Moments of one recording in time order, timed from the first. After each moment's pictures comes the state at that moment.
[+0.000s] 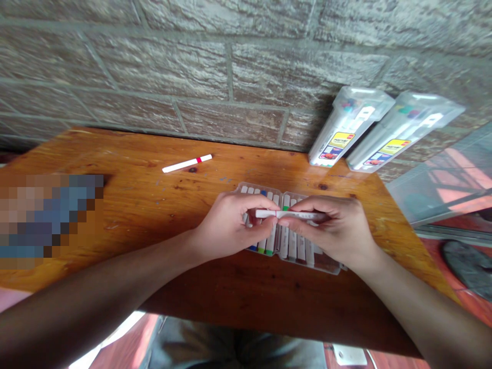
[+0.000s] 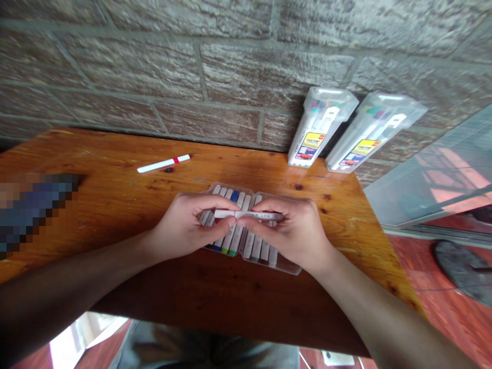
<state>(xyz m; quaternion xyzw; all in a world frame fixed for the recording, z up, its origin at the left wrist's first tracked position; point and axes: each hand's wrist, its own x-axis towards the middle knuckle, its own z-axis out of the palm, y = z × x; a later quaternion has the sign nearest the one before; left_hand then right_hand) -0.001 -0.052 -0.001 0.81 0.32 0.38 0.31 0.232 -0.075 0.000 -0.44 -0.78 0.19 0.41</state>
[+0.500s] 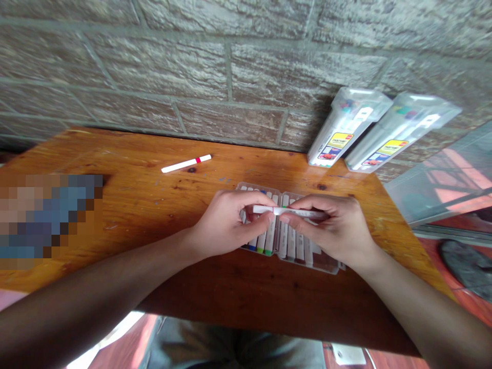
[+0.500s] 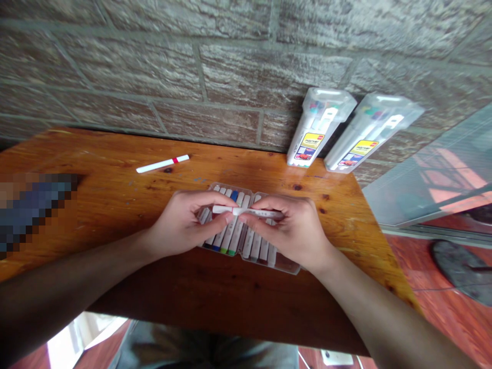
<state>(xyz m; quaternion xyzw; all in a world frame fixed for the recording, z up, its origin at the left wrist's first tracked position) -0.004 -0.048 -0.002 0.81 0.32 0.38 0.32 0.233 -0.074 0.003 -0.44 -0.77 0.21 0.41</state>
